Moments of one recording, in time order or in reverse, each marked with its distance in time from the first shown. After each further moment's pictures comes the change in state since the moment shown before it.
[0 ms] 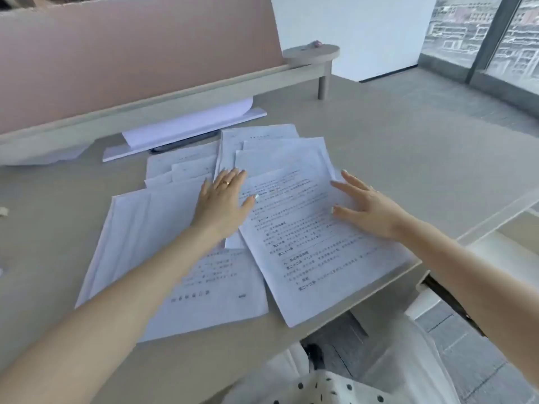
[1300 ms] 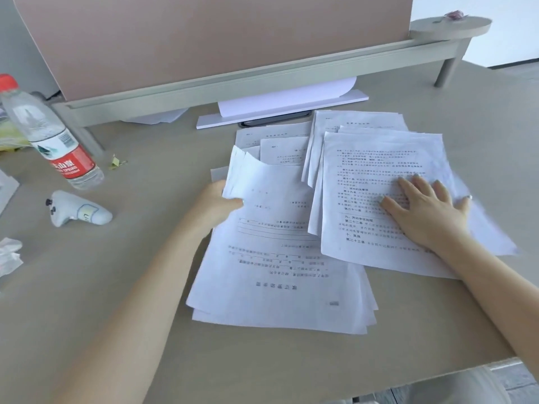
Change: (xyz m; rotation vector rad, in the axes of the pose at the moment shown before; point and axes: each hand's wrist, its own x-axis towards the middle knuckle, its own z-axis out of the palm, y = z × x) left_hand -0.051 -0.130 -0.045 -0.721 0.024 -0.579; right_hand 0.071 -0.062 0.061 -0.388 0.170 0.148
